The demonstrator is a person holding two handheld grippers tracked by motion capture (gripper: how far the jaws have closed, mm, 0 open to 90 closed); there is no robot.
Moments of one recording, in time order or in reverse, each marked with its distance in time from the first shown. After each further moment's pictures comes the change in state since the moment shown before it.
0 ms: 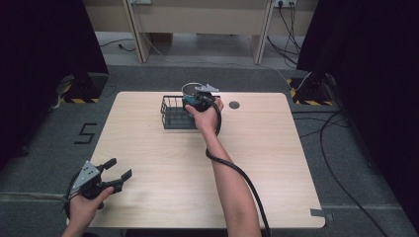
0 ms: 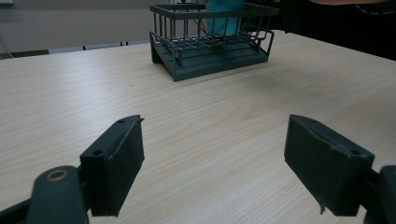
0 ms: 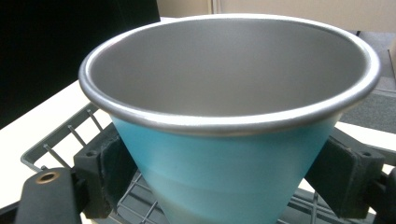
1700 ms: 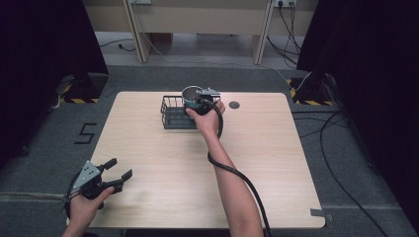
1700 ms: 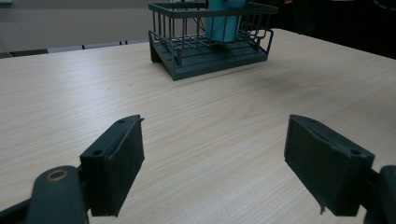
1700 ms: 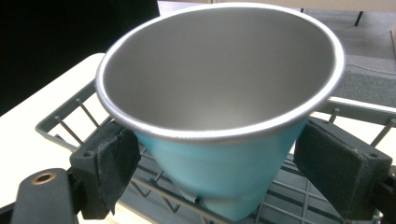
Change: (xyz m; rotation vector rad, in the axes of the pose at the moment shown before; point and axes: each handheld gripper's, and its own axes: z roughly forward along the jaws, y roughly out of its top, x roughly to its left) left arm -0.001 0.000 0.001 0.006 -0.002 0.003; right arm 0.003 -0.007 -0.016 0.057 -0.006 0.016
